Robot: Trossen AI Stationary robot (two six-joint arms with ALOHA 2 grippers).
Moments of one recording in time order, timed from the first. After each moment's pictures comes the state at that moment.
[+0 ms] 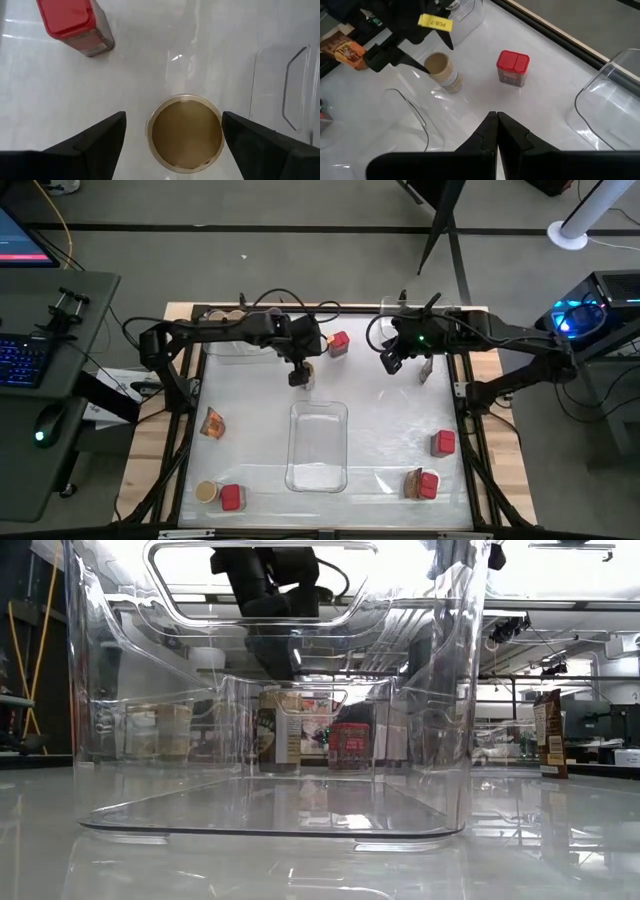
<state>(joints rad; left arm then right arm) 0.28 1.76 1.43 -0.84 0.06 0.16 -0.09 1.26 1.46 -1.07 0.29 0.60</state>
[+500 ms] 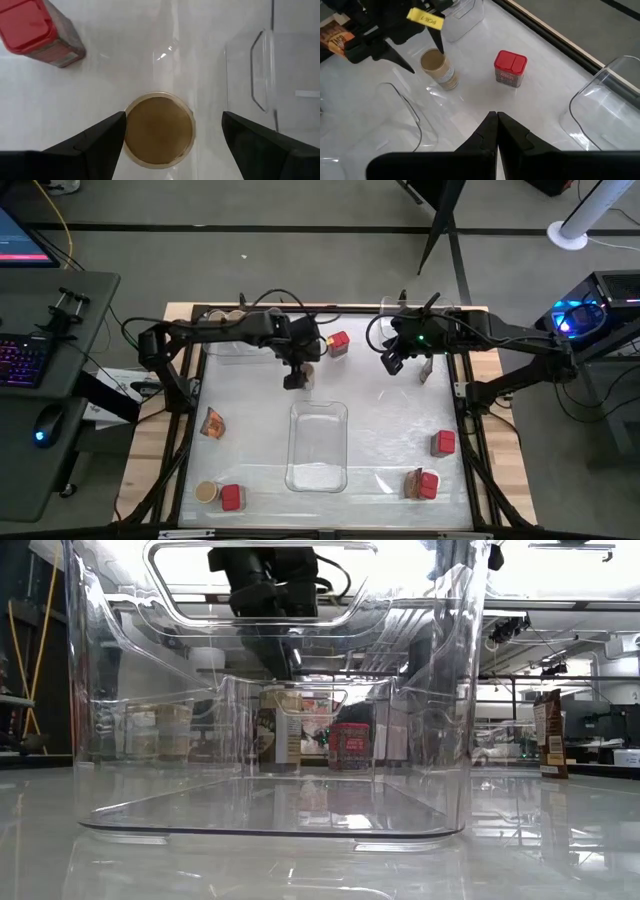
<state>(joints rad) 0.26 1.75 1.43 -0.87 0.14 0.27 -0.09 1.26 1.46 -1.07 0.29 0.54</state>
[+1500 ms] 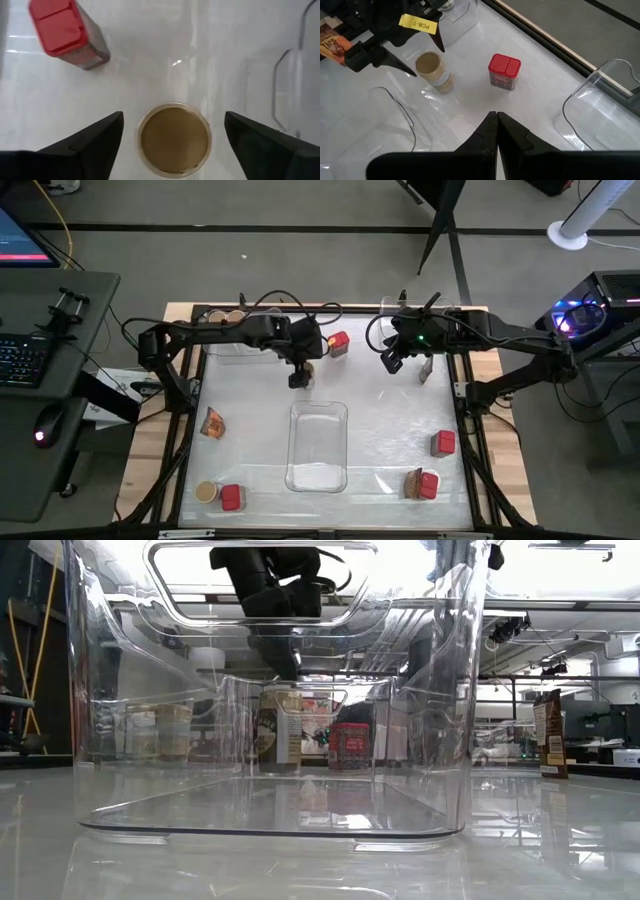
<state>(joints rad) 0.25 1.75 1.43 -0.82 0.05 0.19 -0.09 1.26 1.46 -1.07 0.32 0.54</state>
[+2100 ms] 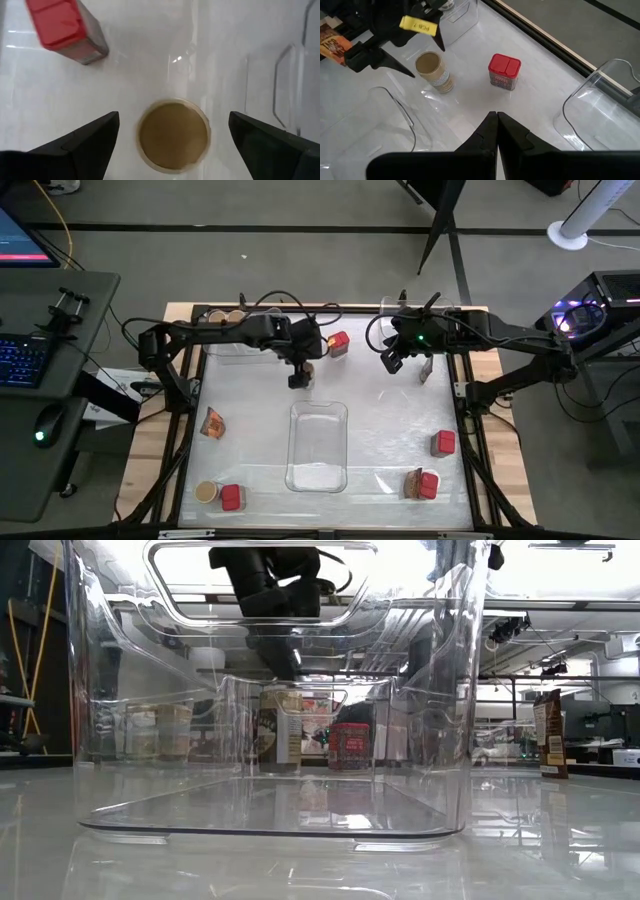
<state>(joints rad) 0.24 1.75 1.43 -0.84 0.04 0.19 -0.09 1.26 1.46 -1.07 0.32 0.54</state>
